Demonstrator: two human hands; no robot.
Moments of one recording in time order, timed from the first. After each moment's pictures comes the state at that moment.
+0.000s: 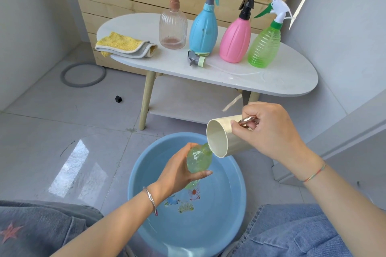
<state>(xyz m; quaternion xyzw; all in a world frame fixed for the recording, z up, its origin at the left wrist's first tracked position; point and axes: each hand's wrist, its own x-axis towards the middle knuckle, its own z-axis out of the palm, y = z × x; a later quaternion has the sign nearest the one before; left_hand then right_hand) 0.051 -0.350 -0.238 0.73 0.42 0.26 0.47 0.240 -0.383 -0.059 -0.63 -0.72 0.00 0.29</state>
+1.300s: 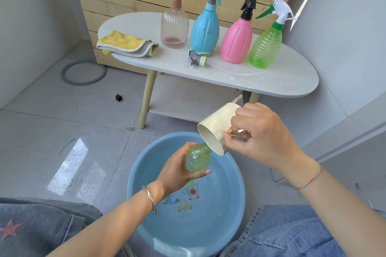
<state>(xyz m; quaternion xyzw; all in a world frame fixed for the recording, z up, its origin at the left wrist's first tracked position) 0.050 -0.349 -0.242 0.75 0.40 0.29 0.44 0.232 -0.381 -0.064 -0.47 -0.83 -0.13 0.27</state>
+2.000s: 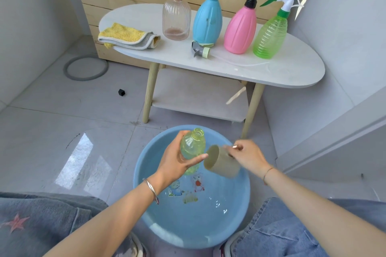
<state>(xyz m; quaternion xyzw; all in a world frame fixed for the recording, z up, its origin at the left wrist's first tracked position) 0.038 -0.351 -0.238 0.64 0.42 0.37 0.53 0.264 -0.379 -0.218 -0.78 -0.49 0.31 0.22</state>
